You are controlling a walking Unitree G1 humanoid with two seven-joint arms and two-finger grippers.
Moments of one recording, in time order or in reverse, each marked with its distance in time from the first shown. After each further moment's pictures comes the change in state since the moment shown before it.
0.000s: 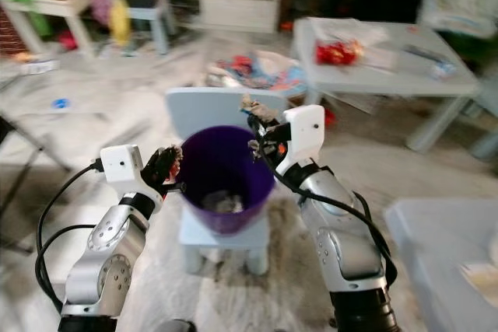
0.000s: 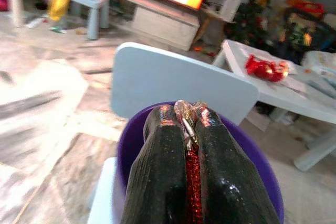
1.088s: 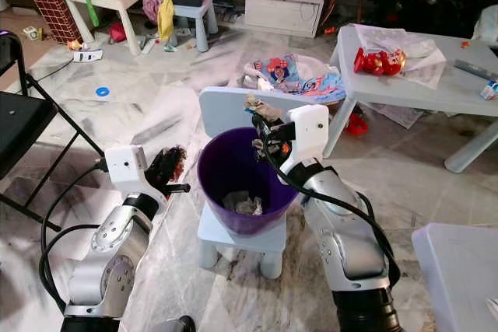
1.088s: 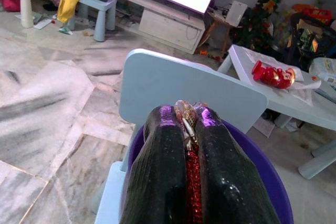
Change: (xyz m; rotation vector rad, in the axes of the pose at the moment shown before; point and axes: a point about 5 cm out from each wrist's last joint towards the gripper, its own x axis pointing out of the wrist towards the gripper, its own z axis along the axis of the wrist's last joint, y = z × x) left arm 0.000 -0.004 -0.001 0.003 0.000 -0.022; right arm -0.002 -0.003 0.000 0.006 -0.001 -0.020
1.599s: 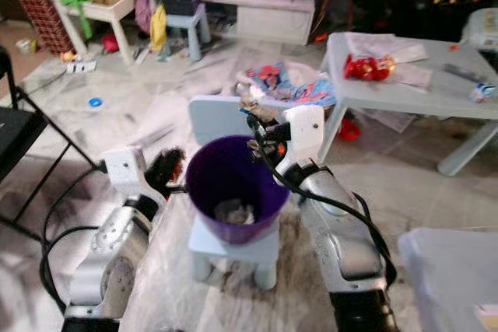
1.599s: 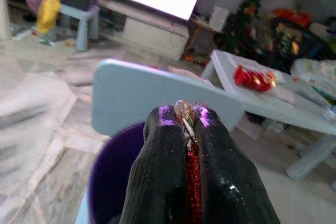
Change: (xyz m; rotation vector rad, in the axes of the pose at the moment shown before) left arm 0.001 -0.005 -0.003 0.005 0.009 -0.024; right arm -0.005 -0.010 0.000 -0.007 0.006 -0.036
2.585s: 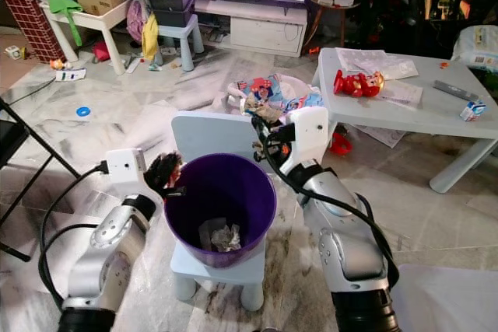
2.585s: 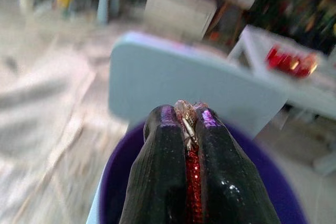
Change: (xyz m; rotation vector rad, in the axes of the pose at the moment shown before) left arm 0.009 0.039 -0.019 0.022 0.158 0.111; right arm 0.004 0.009 -0.001 0.016 -0.003 0.032
